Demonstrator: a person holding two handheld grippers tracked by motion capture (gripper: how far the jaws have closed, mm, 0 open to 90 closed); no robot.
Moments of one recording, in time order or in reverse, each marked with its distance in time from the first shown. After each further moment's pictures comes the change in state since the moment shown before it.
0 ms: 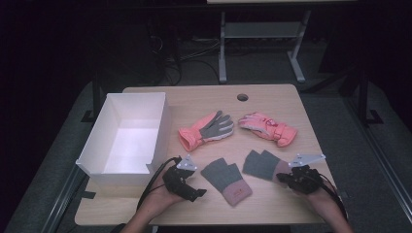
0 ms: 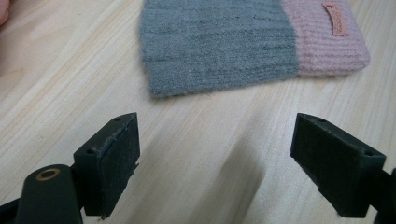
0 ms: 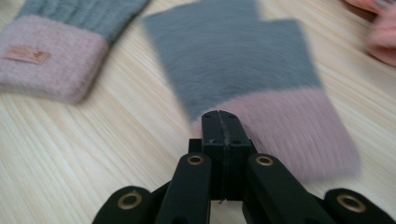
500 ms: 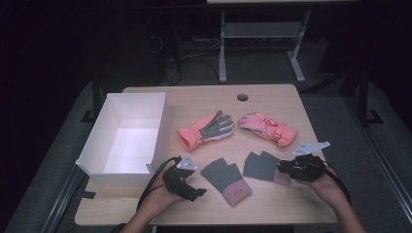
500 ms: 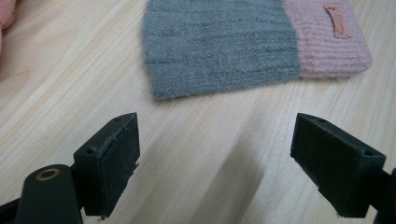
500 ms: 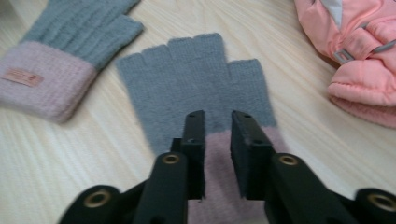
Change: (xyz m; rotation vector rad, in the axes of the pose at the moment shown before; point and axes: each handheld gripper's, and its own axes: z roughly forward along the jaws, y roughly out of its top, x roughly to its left) left arm -0.001 0.000 -0.001 -0.016 0.011 -0.004; right arm -0.029 0.022 -0.002 -0.043 0.051 -0.088
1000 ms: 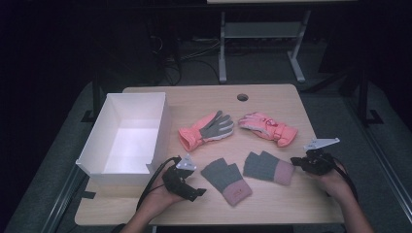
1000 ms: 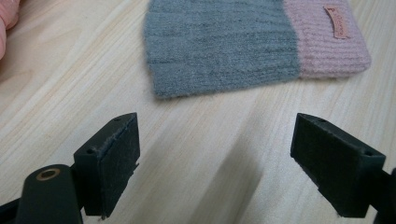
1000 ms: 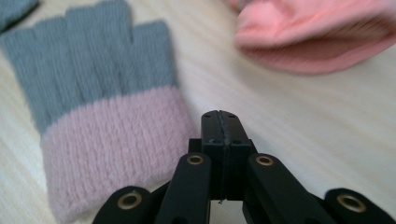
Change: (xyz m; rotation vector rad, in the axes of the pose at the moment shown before) left arm 0.000 0.000 0.000 0.004 0.000 0.001; right arm -0.043 -0.025 0.005 0.040 -0.090 0.113
